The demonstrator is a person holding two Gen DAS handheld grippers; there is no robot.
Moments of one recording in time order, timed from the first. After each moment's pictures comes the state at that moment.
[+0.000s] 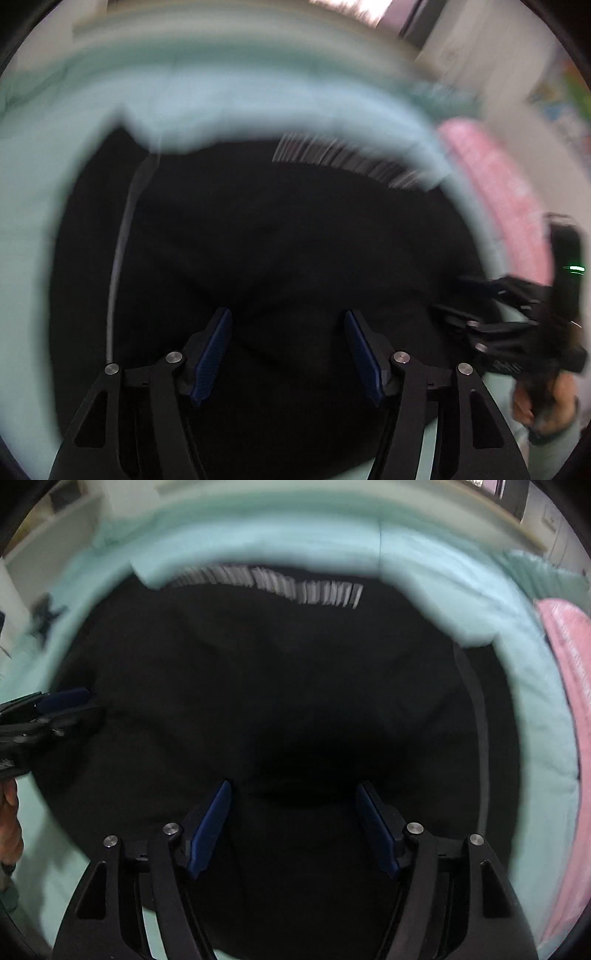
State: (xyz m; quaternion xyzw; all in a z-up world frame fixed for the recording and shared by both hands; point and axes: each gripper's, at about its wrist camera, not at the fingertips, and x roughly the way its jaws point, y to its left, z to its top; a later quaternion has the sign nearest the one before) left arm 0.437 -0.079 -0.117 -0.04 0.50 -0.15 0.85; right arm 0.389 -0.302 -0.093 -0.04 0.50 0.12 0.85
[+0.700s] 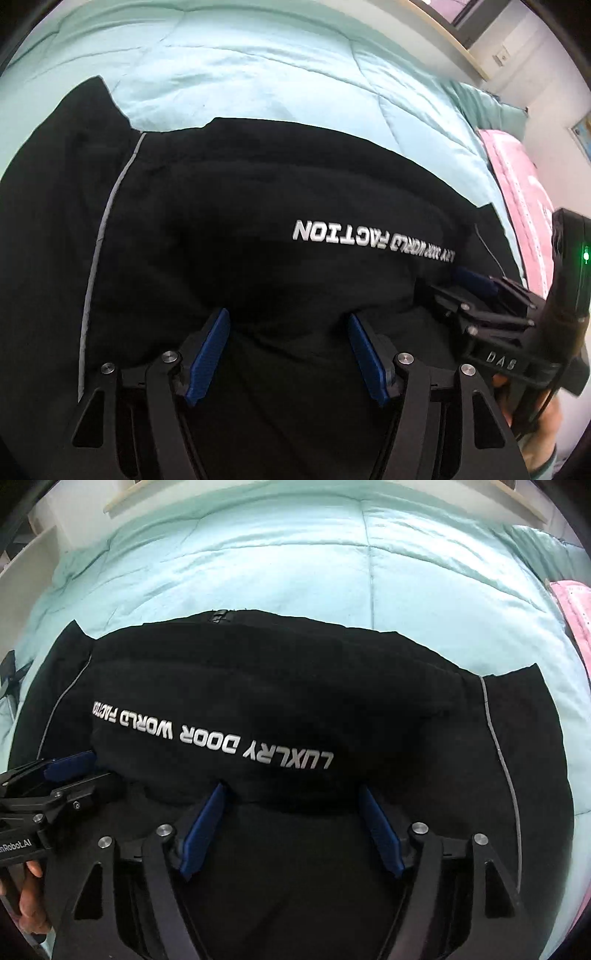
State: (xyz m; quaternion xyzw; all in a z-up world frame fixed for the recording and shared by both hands) left arm 0.523 -0.089 -0.127 -0.07 0.54 -0.14 0.83; right arm 0.482 -0.295 -0.098 0.02 0.51 0.10 0.86
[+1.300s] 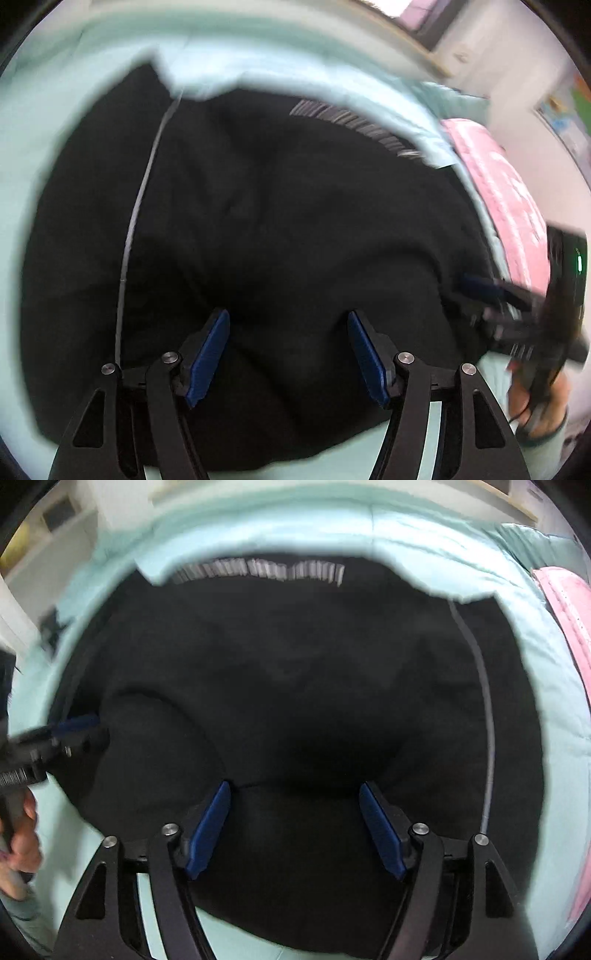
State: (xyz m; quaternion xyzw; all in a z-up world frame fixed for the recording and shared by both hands) left arm 0.401 -0.054 -0.131 -0.09 0.51 -0.16 0.84; right arm 0.344 -0.311 -0.093 0.00 0.50 0.13 0.85
